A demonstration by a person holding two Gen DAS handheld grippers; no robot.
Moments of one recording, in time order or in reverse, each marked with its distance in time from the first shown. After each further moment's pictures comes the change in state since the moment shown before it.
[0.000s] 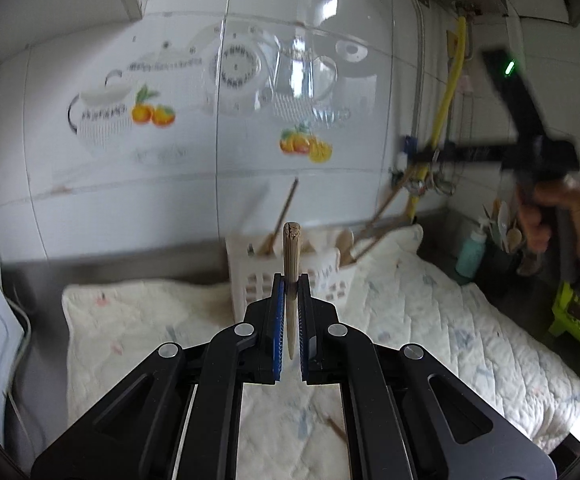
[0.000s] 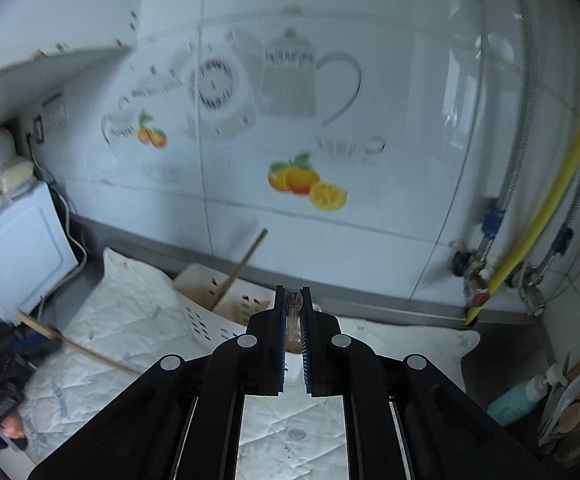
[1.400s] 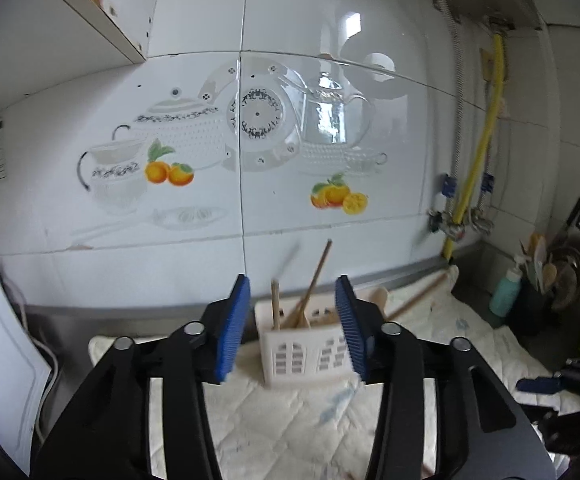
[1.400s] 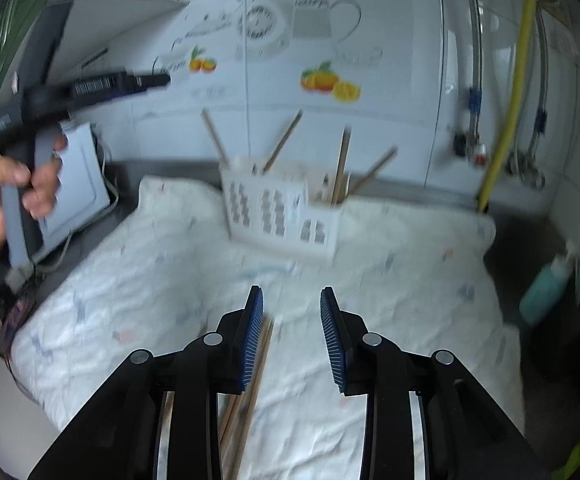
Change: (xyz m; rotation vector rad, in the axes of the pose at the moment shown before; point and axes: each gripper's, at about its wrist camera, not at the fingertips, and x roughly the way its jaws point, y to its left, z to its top) left arm 0.015 -0.004 0.046 0.011 -0.039 0.125; right arm -0.063 0.039 -0.185 0.036 0.007 0.050
